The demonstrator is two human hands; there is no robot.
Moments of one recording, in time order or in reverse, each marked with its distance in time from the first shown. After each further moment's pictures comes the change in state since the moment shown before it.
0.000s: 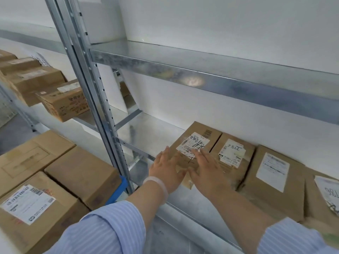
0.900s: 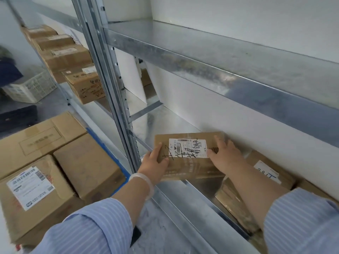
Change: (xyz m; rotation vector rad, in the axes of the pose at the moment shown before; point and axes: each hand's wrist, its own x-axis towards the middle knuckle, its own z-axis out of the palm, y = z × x) left_hand 0.065 -0.063 0.004 -0.636 0.073 -0.469; right_hand 0.164 0.050 0.014 -0.152 -0.312 0.179
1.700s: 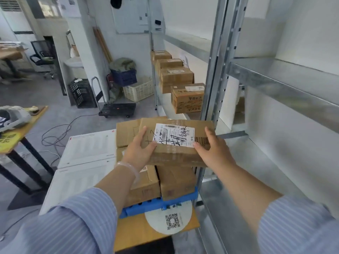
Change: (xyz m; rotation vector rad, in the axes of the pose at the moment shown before) left_hand -0.106 -0.091 -0.224 -0.175 0.795 -0.054; right_hand -0.052 -0.264 0.034 0.332 -0.036 -0.690
